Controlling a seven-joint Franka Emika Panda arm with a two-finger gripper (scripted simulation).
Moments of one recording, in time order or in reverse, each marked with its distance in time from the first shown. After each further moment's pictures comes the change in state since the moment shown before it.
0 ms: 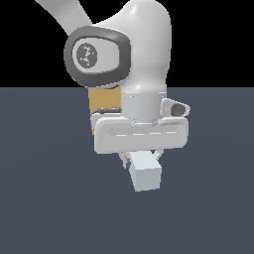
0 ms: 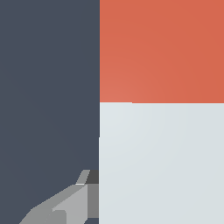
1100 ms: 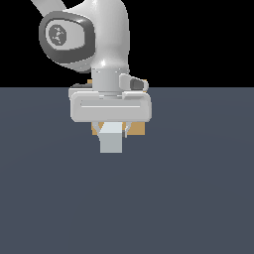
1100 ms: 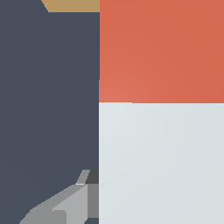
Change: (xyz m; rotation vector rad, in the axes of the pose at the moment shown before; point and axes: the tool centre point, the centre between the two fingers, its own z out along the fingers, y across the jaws) arm 0.078 -0.058 -0.044 -0.001 0.000 0.134
